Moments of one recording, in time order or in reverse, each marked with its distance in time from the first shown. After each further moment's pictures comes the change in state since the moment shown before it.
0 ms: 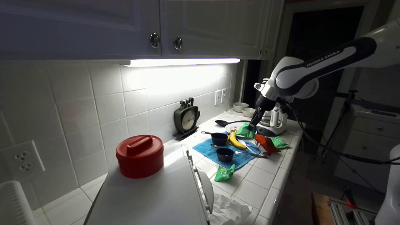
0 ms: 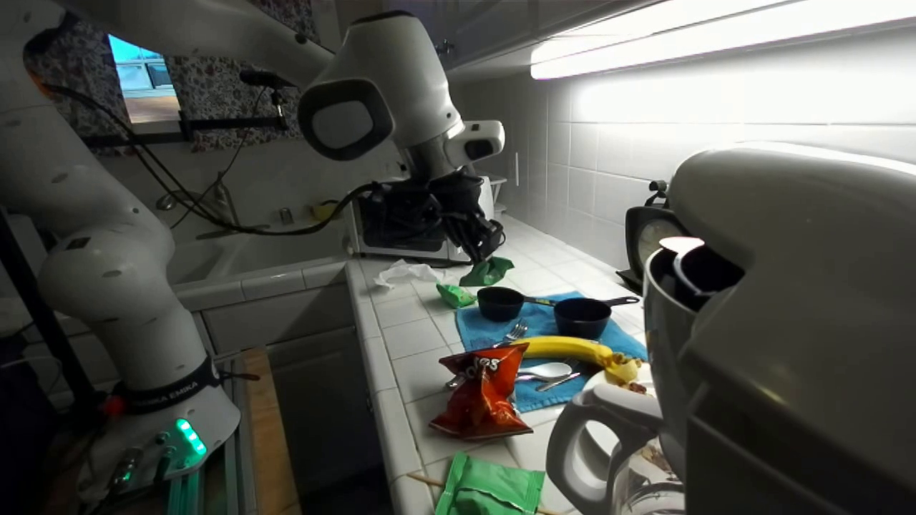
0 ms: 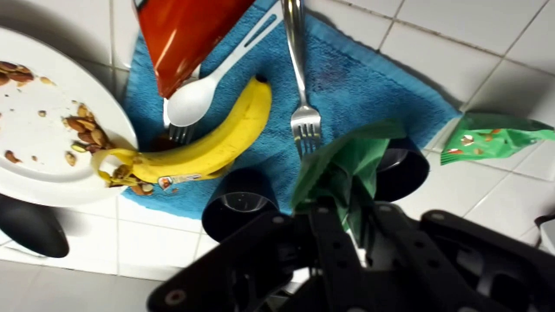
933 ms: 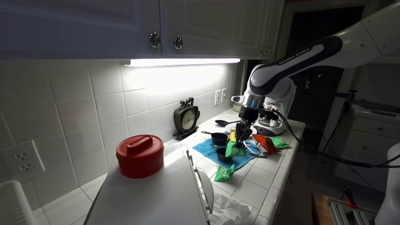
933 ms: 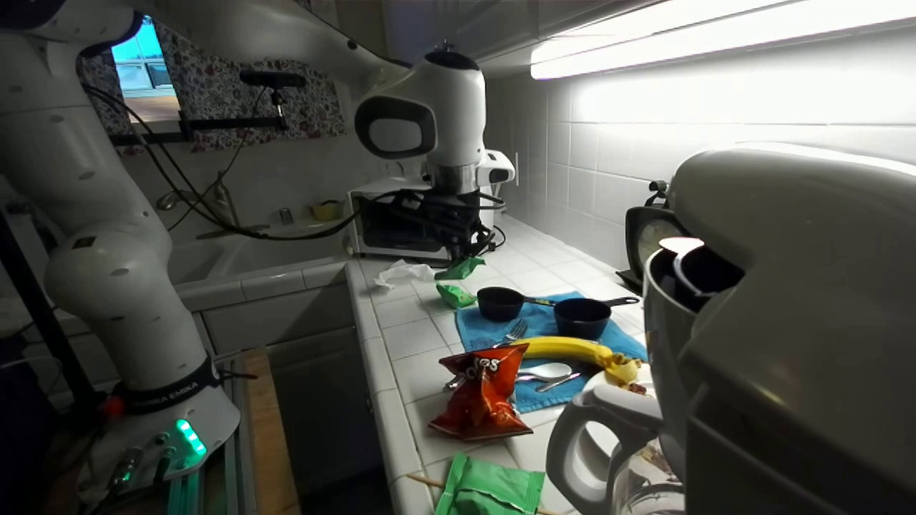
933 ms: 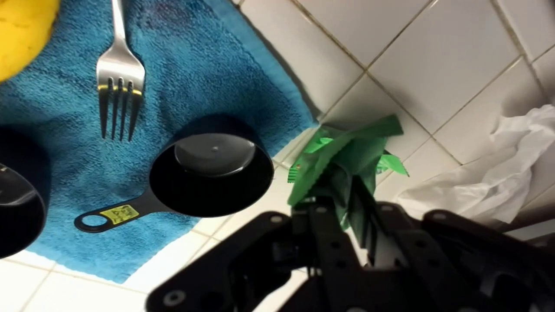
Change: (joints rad) arm 0.052 0.191 0.112 0.150 0.246 -0.284 -0.361
